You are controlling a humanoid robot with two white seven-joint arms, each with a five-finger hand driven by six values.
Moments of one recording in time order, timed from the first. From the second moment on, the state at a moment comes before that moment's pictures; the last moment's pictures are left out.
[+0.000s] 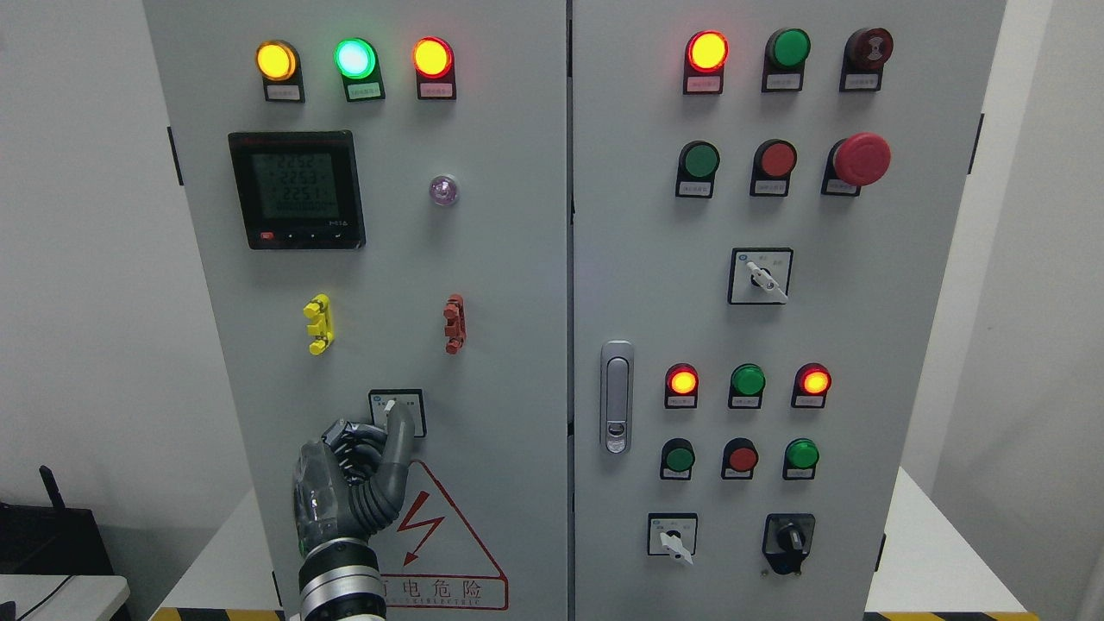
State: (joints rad) left arm -0.48 -0.11 -0.12 -1.77 -0.29 0.50 0.45; right arm 0.09 0.12 0.00 -0.13 0.00 0.00 0.00
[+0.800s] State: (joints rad) left arm -0.49 -0.11 -0.12 -1.77 -0.29 0.51 0.45; right arm 0.09 0.12 0.00 -0.13 0.00 0.00 0.00
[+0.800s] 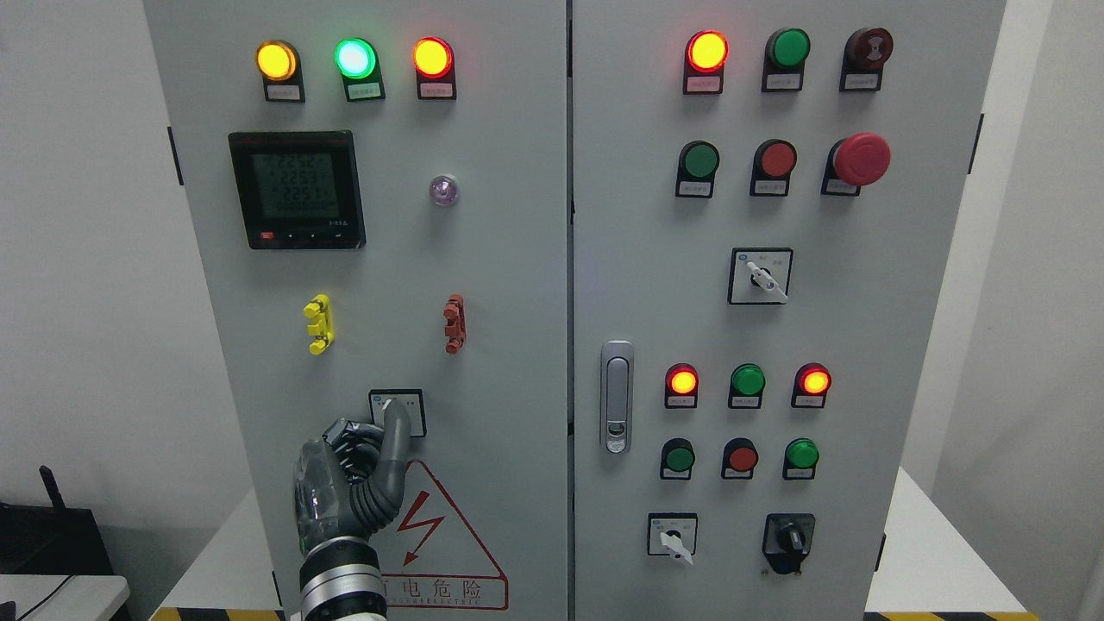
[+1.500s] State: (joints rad) left arm -0.49 -0.11 -0.12 -1.77 -0.29 0.51 0.44; right arm 0.09 0.12 0.00 -0.13 0.00 0.00 0.00
